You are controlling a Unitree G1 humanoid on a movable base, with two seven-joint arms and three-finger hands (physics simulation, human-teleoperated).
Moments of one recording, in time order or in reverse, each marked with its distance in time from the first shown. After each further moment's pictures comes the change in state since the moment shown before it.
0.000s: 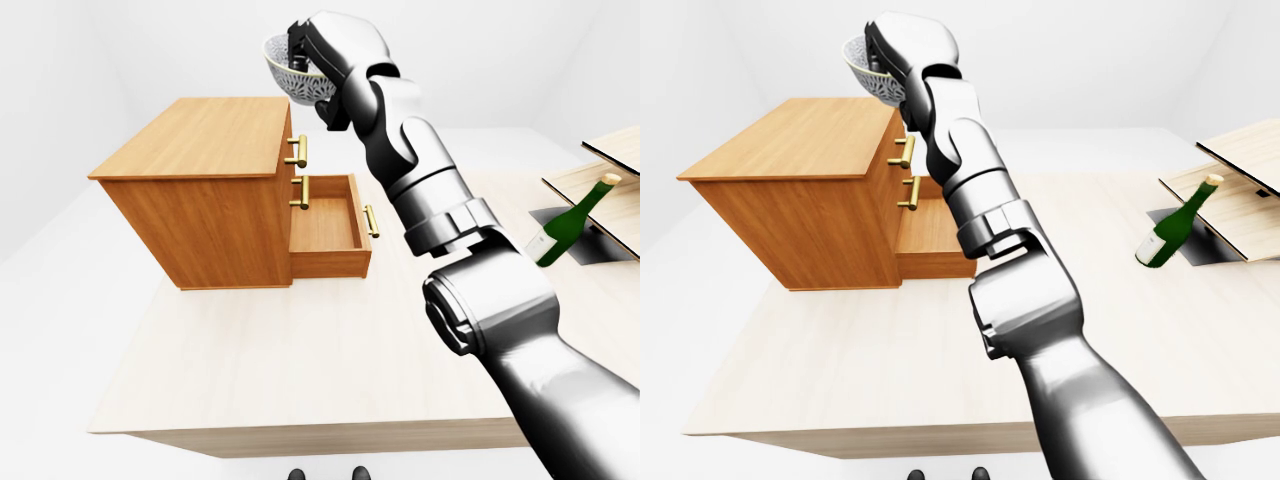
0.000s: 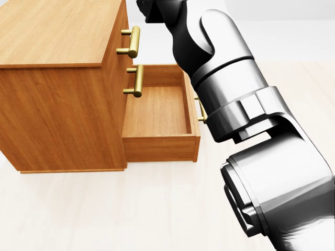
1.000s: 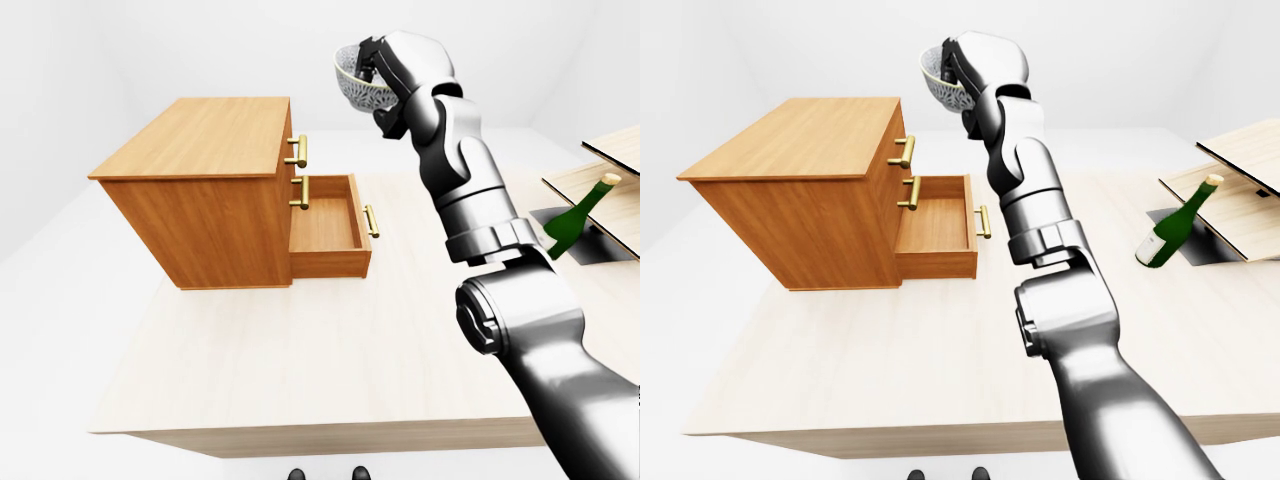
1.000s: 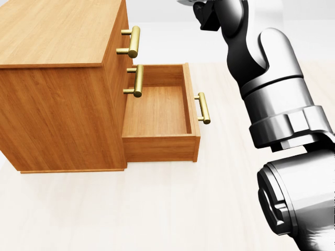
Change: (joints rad) left arm -0.001 0.001 0.001 0.003 0.011 0.000 -0.004; right arm 0.166 -0.161 -0.045 -0.141 -0.012 0.000 0.016
